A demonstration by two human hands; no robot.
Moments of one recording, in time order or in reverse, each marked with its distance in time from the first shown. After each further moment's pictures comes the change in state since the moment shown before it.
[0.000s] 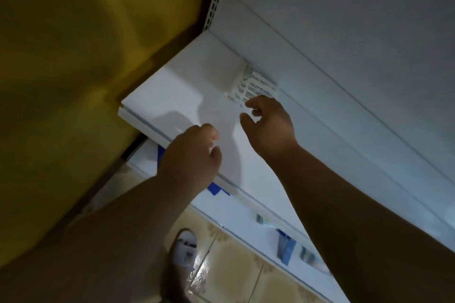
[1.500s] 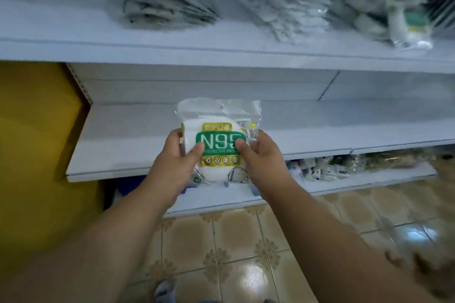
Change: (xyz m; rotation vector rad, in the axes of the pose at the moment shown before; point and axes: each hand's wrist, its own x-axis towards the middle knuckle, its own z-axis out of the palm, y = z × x) left_hand -0.254 0.179 -0.059 -0.557 -0.445 0.200; right_hand -0.382 -0.013 -0.193 1.041 0.476 0.478
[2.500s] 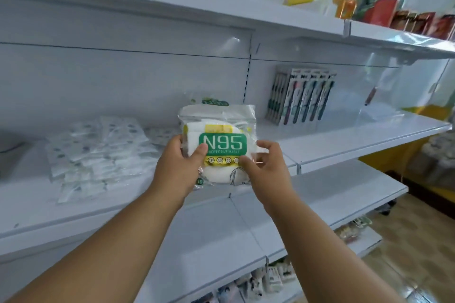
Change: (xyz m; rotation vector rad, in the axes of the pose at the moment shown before) left_hand 0.125 0.249 0.429 0.026 -0.051 0.363; right_hand 0.141 -0.156 -0.422 -0.066 0.493 -0.288
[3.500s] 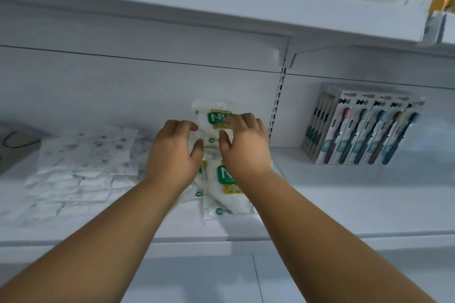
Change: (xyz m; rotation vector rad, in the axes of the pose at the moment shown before) left_hand 0.123 0.006 0.082 0.872 0.422 0.463; right_hand 0.206 -0.009 0.040 -0.553 -0.058 -0.783
